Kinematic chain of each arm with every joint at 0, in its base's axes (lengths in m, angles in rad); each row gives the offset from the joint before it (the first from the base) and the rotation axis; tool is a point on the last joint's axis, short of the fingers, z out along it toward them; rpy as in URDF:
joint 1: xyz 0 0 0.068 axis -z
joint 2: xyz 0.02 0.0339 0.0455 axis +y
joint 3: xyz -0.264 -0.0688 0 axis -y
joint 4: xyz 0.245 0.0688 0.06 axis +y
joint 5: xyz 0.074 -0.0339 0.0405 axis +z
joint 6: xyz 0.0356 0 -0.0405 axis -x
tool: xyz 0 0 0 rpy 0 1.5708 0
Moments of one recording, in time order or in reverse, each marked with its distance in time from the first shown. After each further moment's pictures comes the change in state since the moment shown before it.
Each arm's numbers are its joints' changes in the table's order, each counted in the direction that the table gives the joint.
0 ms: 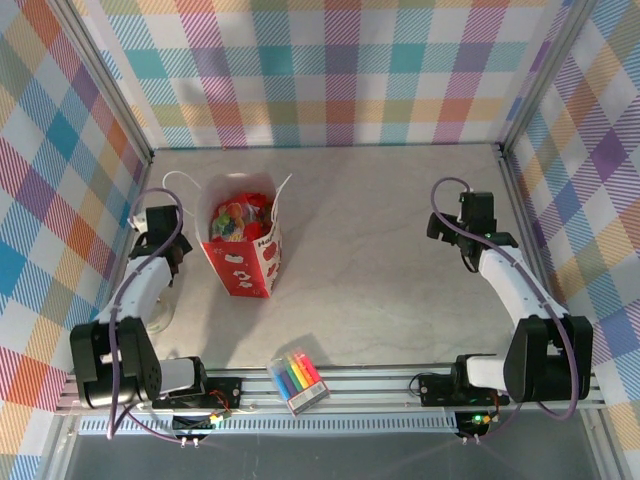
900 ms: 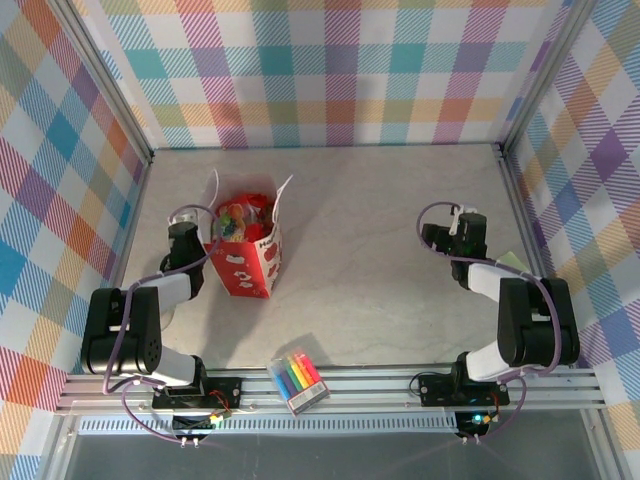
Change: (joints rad) left arm 0.112 0.141 -0.273 -0.766 -0.265 -0.267; right arm 0.044 0.192 -0.293 -0.712 0.098 0.104
